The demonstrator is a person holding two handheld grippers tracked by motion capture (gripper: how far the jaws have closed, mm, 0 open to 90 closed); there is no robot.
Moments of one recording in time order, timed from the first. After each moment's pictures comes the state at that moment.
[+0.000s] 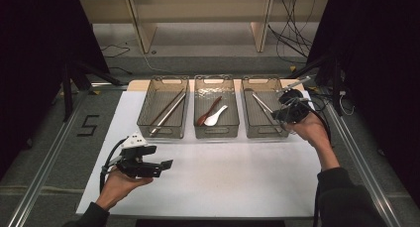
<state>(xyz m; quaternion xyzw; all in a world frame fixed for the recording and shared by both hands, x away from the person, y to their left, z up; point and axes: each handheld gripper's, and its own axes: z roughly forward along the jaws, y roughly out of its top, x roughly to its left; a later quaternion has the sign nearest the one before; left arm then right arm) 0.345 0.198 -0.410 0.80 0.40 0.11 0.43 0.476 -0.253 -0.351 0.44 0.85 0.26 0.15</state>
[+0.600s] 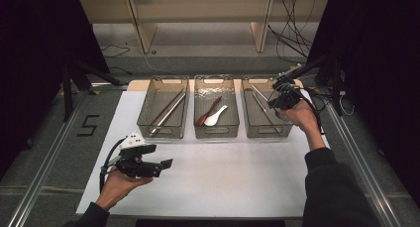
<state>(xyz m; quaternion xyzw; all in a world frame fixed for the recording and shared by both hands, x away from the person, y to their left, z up) 0.343 0.198 -0.407 0.80 0.39 0.12 0.45 0.525 -0.245 -0.354 0.47 0.83 0.24 0.15</state>
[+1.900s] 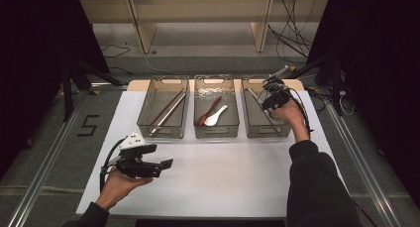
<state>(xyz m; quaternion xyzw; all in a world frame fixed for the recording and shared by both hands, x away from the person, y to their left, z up) 0.343 0.198 -0.407 0.80 0.39 0.12 0.45 0.556 -0.230 -0.385 0.51 0.83 0.20 0.13</state>
